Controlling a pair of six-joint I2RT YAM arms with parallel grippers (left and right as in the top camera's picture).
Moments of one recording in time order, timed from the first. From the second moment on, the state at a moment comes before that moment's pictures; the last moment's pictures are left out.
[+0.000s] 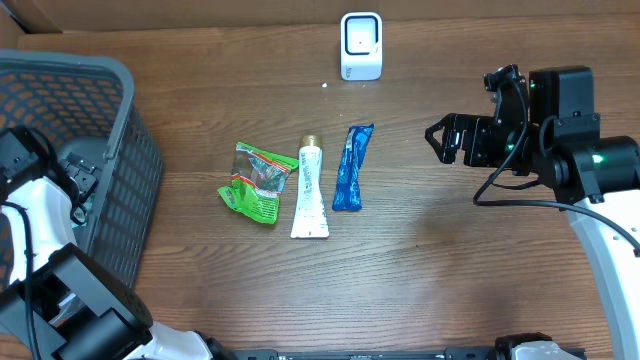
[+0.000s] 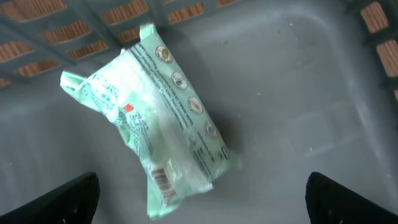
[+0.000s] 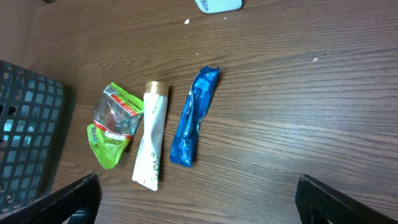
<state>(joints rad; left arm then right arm) 0.68 1.74 1.24 -0.59 -0.16 -0.39 0.12 1.34 1.38 -0.97 -0.41 0.23</state>
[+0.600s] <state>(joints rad) 0.68 1.87 1.17 -0.48 -0.20 -0.41 0.12 1.34 1.38 -0.97 -0.41 0.23</state>
